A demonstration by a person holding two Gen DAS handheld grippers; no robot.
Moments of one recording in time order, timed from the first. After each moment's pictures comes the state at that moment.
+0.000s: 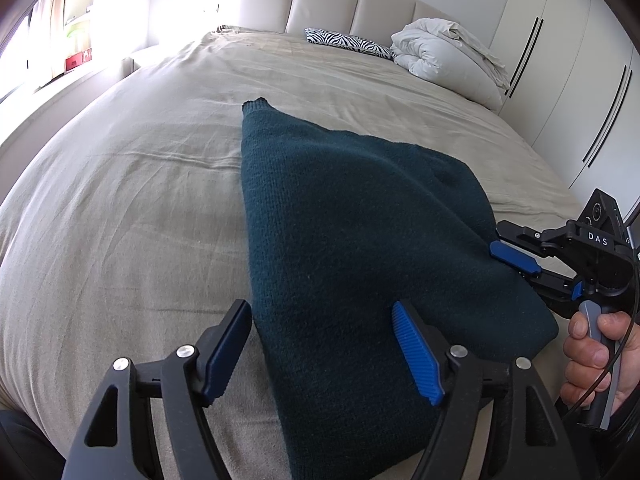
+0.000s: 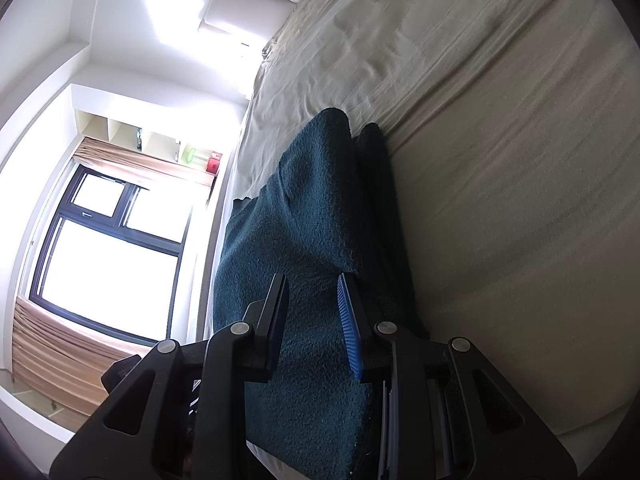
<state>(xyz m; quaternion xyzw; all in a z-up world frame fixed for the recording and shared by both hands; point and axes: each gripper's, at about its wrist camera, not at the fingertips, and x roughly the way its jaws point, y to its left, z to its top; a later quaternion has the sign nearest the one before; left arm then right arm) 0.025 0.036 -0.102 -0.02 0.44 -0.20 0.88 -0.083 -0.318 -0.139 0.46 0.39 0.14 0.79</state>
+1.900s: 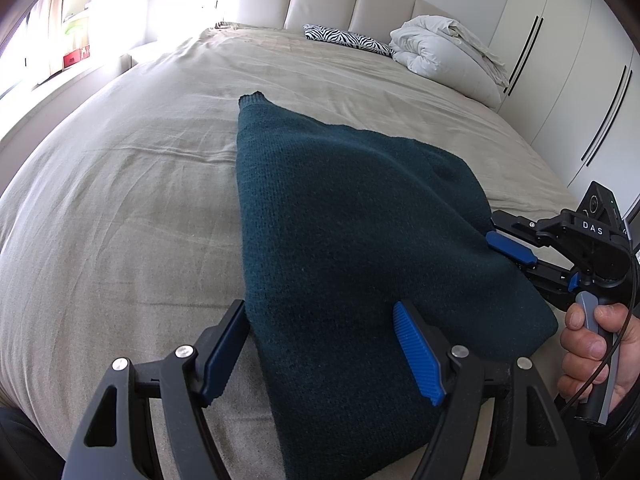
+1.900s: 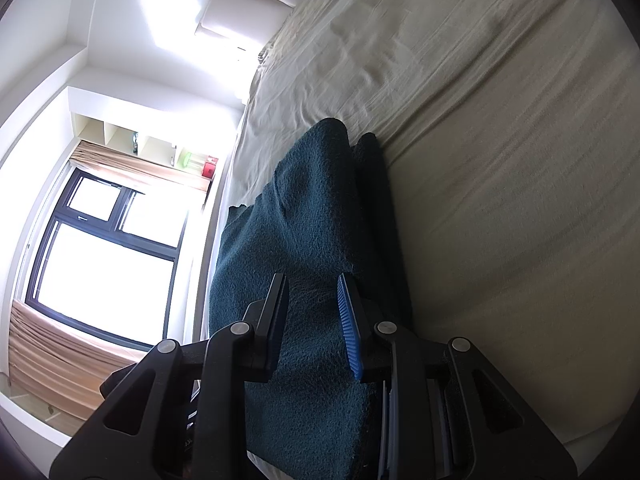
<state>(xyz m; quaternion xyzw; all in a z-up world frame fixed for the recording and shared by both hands) 0.023 0.034 -0.105 -0.02 0.44 -0.20 0.87 -0.076 -0.312 -0.137 0.46 0.38 0.13 0.79</state>
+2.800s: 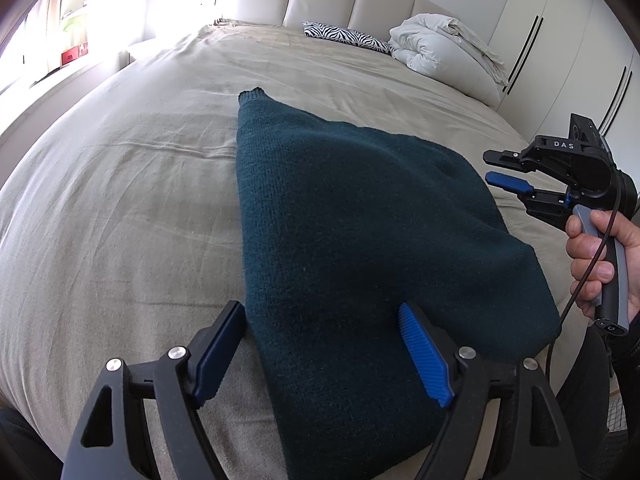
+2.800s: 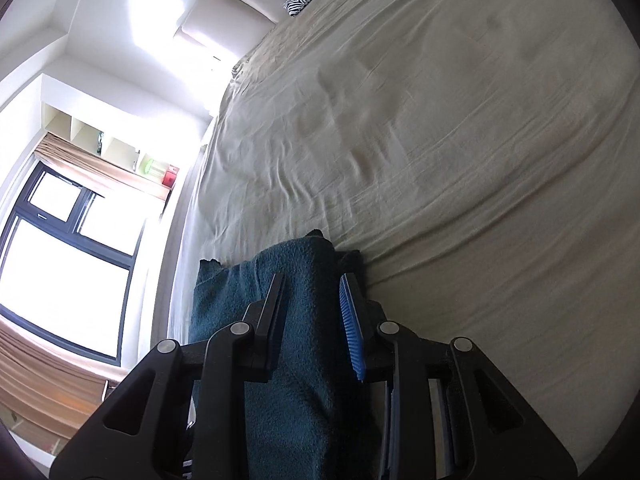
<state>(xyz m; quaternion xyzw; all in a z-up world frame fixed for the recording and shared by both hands) 0.026 0.039 -0.108 -0.02 0.45 -0.21 0.87 -0.017 -0.345 -0.087 0.39 0.40 0.05 0.83</state>
